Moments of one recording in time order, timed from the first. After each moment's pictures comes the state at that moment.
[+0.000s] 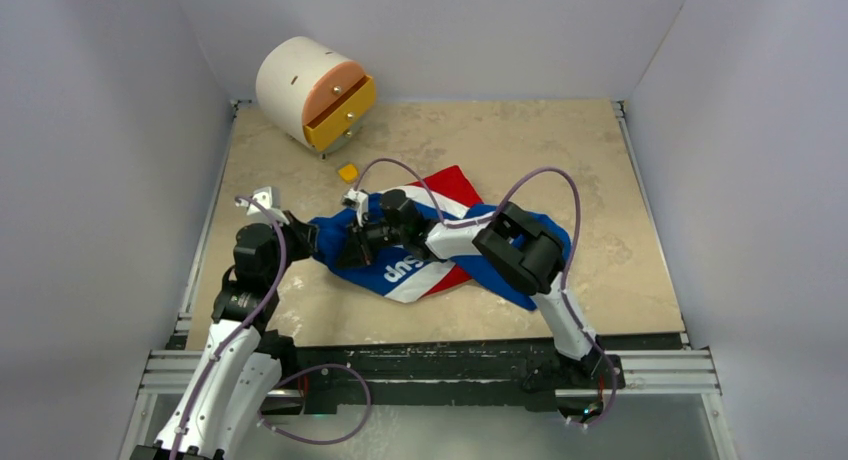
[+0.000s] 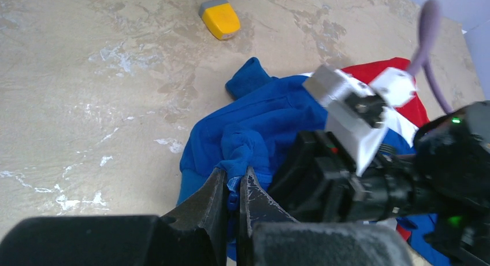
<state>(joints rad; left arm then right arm) -0.14 0.57 0.44 -0.21 0.02 -0.46 0.91 2.19 1.31 0.51 -0.73 0.48</state>
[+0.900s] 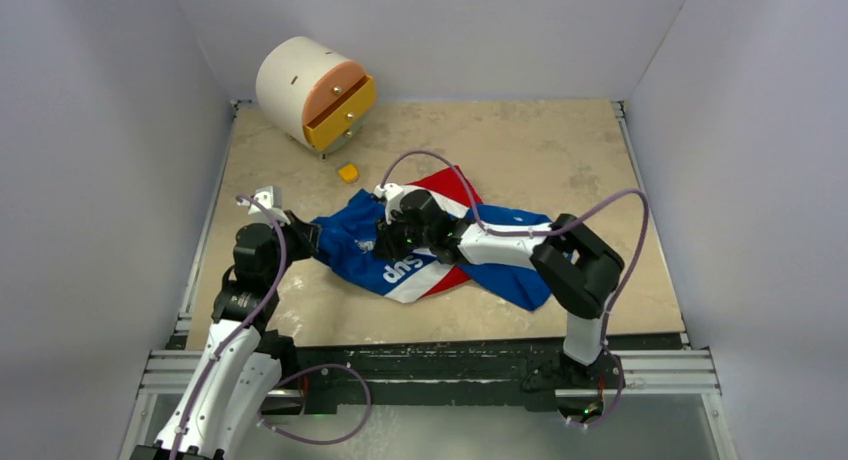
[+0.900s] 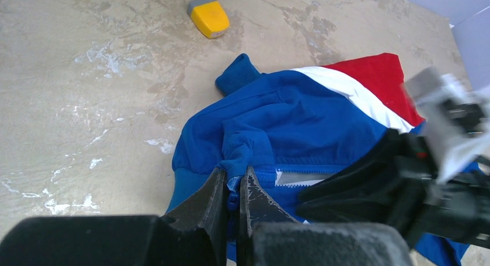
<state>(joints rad) -0.14 0.58 0.44 -0.20 0.05 -0.46 0.91 1.82 1.10 0.20 -0.29 0.33</state>
